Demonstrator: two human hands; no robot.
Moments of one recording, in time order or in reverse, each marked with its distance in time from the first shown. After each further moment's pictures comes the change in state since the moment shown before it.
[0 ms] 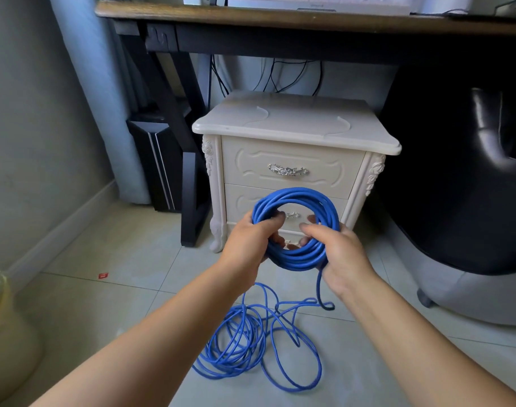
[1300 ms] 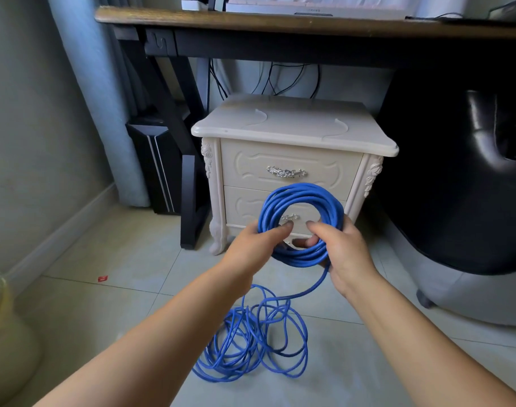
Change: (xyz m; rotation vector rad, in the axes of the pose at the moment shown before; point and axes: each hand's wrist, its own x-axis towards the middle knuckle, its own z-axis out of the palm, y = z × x) left_hand -0.002 -0.002 -0.001 0.259 -0.003 -0.057; right_hand 0.005 -0.002 -0.008 -0.097 0.019 -0.067
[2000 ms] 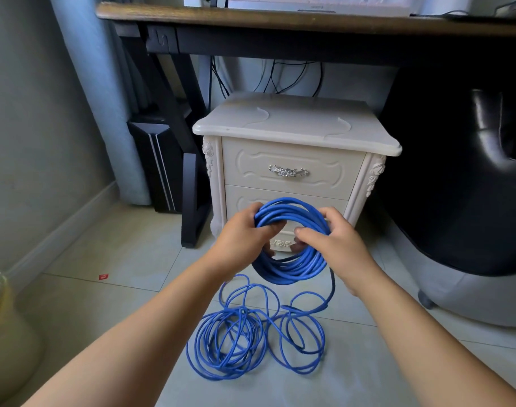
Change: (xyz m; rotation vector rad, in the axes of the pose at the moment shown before) left_hand 0.008 0.006 -0.020 0.266 -0.028 0.327; right_hand -0.003 -0.006 -0.005 -0.383 -0.212 -0.162
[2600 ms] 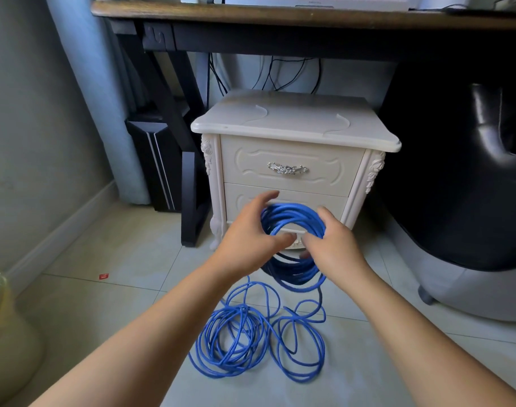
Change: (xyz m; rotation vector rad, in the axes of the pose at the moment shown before) left_hand -0.005 0.003 0.008 0.161 0.016 0.066; right_hand 0.005 0.008 0.008 -0.380 0.096 -0.038
